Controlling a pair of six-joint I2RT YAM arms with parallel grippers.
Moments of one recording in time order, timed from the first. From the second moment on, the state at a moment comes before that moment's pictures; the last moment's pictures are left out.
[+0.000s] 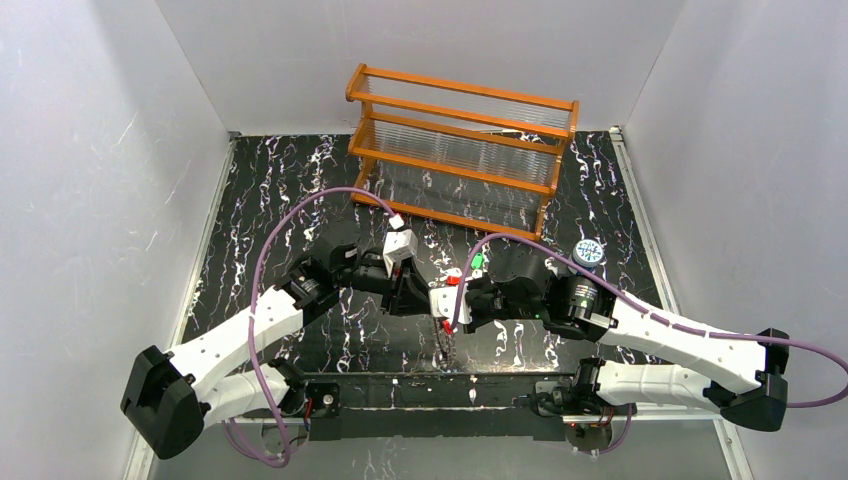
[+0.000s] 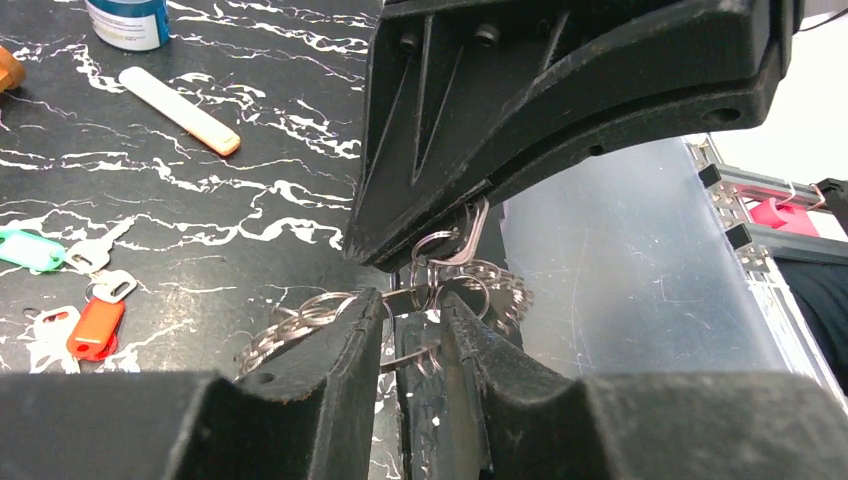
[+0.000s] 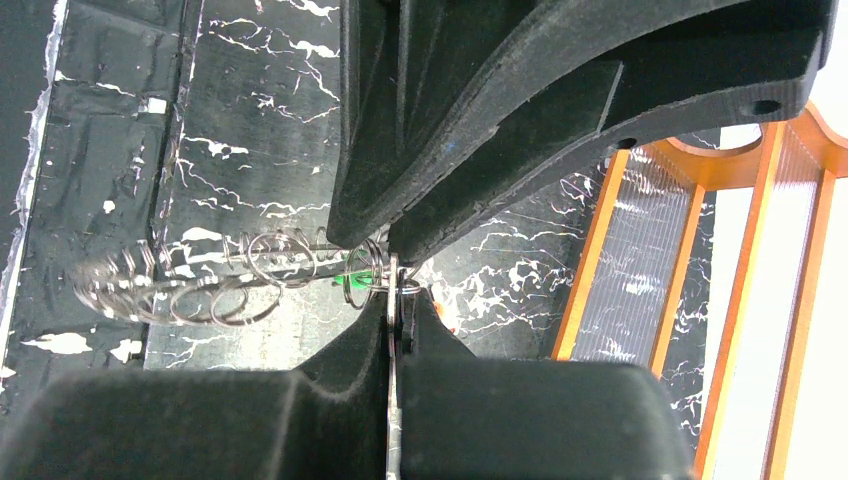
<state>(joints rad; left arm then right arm) -0.72 1.05 0.71 0.04 0.99 -0.08 1.21 0.98 0.97 -0.53 -0.14 -0.71</state>
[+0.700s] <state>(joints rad) -0.74 1.05 0.66 0.20 1.01 -0.23 1.21 0.98 0.97 -0.53 -0.12 -0.71</state>
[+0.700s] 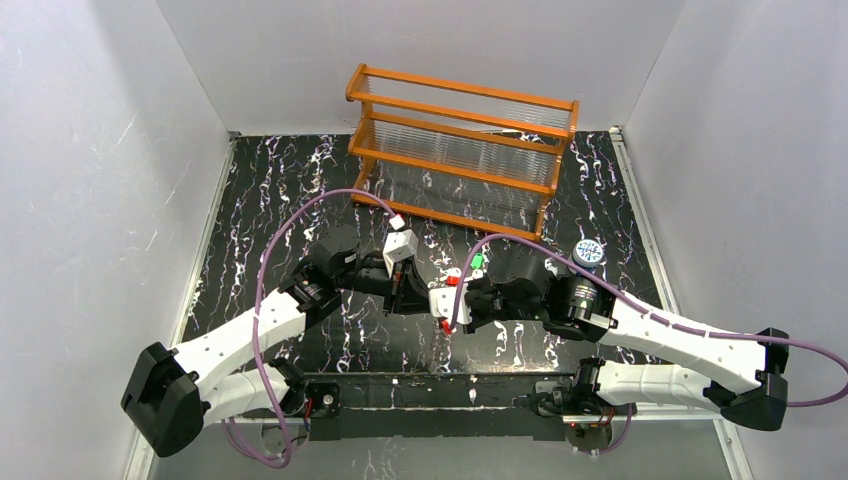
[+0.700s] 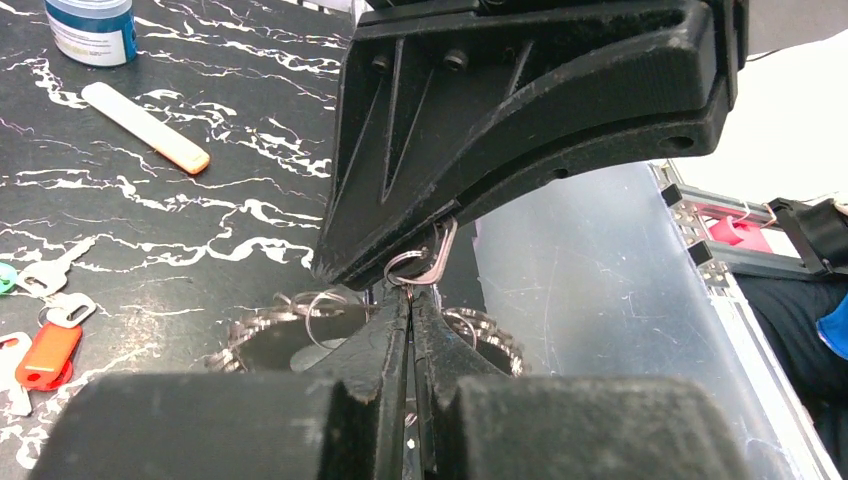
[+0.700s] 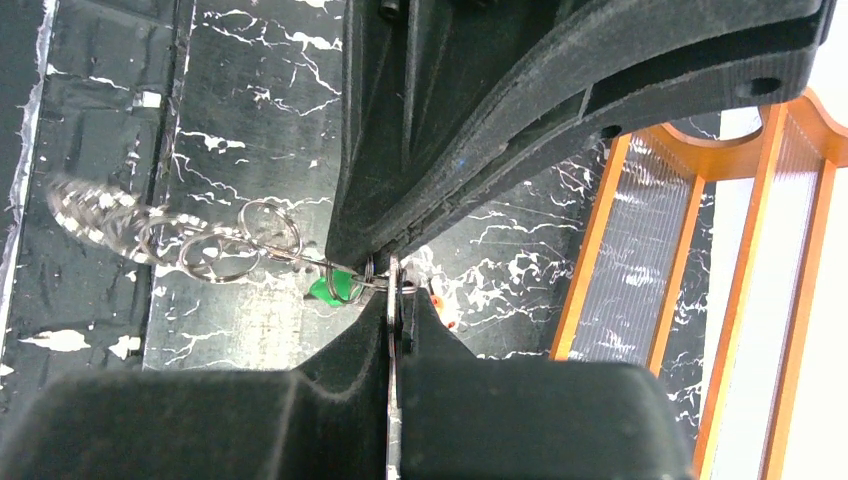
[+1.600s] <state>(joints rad) -0.74 1.00 0.60 0.20 0.82 -0.29 1.21 0.99 0.95 -0.59 -0.05 -0.63</state>
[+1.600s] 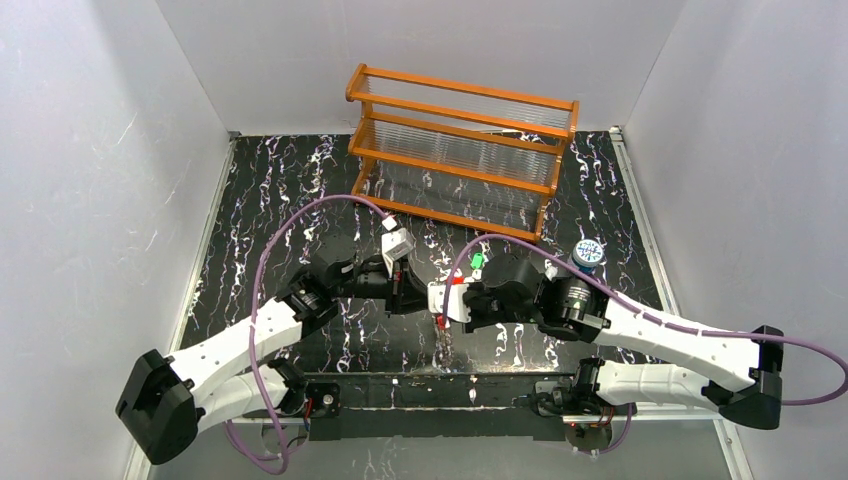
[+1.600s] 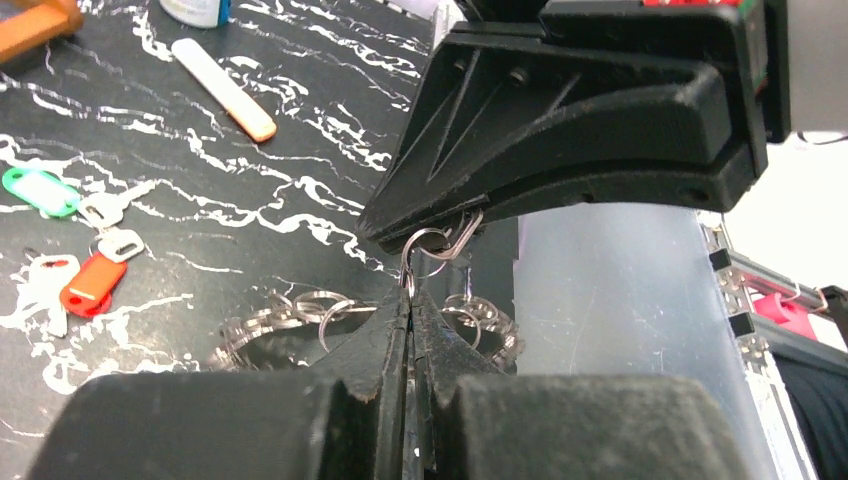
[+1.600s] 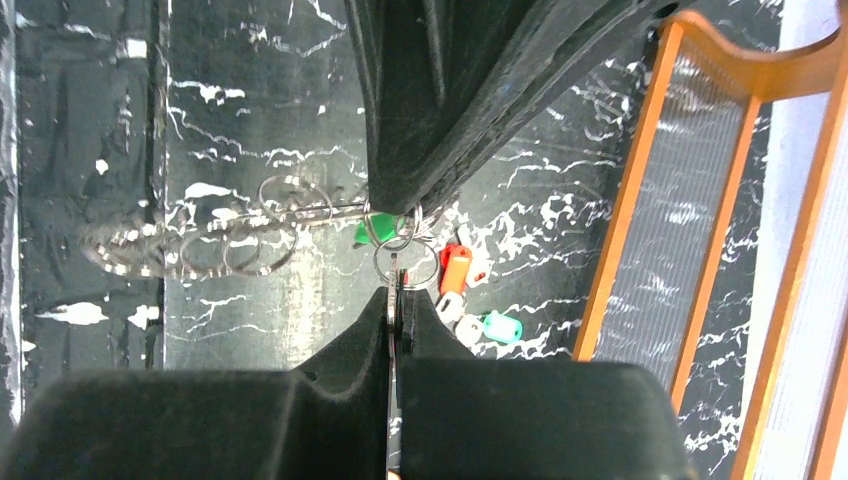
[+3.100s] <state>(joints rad) -0.86 1.01 0.55 0.17 0.61 -0.31 1.21 1.05 0.93 -0.58 -0.09 -0.67</state>
